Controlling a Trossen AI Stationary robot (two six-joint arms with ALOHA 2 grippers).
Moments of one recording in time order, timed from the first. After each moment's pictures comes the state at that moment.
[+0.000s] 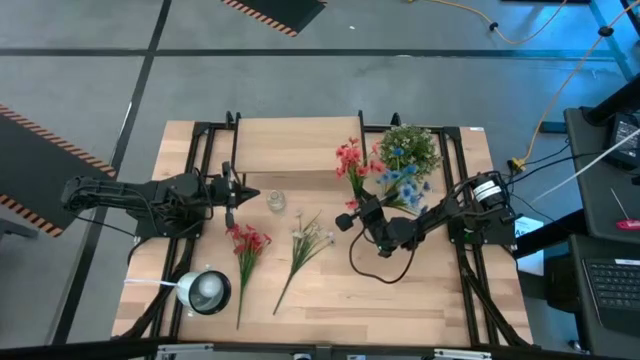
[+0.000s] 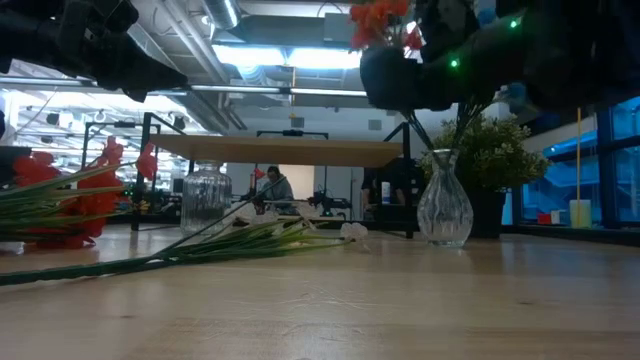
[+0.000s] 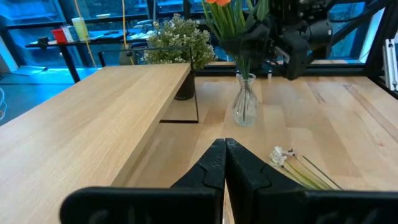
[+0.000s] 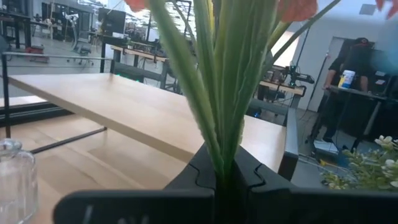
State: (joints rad) left arm 0.00 0.36 0.21 -0.01 -0.23 0.01; right arm 0.32 1.90 0.69 1.52 1.39 -0.45
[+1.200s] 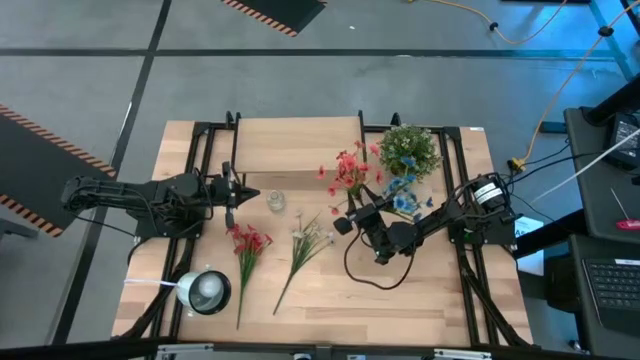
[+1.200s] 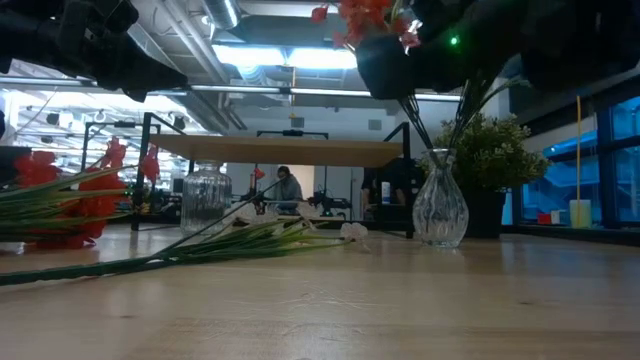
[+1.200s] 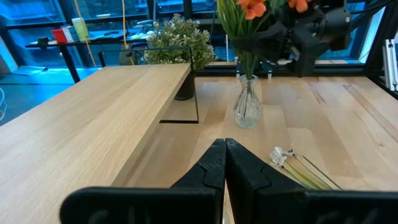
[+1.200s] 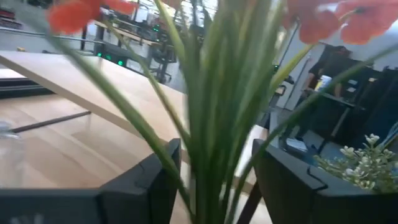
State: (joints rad) left arm 0.00 0.36 0.21 -0.01 -0.23 0.01; right arm 0.37 1.90 0.78 1.52 1.51 -0.67
